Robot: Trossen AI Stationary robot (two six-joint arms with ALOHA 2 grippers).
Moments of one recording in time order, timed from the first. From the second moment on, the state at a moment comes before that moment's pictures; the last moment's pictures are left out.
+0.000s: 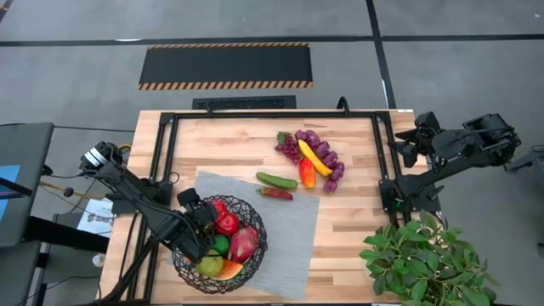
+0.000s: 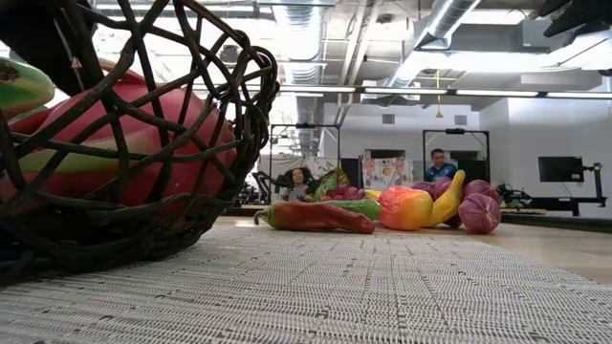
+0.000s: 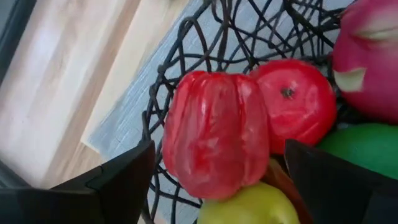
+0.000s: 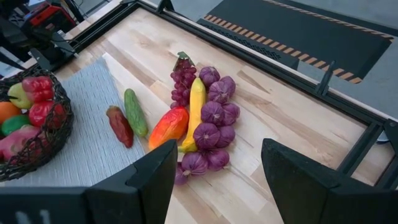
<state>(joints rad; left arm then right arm) -0.71 1.49 1.13 -1.24 -0.55 -1.11 0.29 0.60 1.28 -1.53 0.65 0.93</state>
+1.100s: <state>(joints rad) 0.01 1.70 1.32 -0.16 -0.54 -0.06 0.29 0.60 1.28 -1.56 0.65 0.94</state>
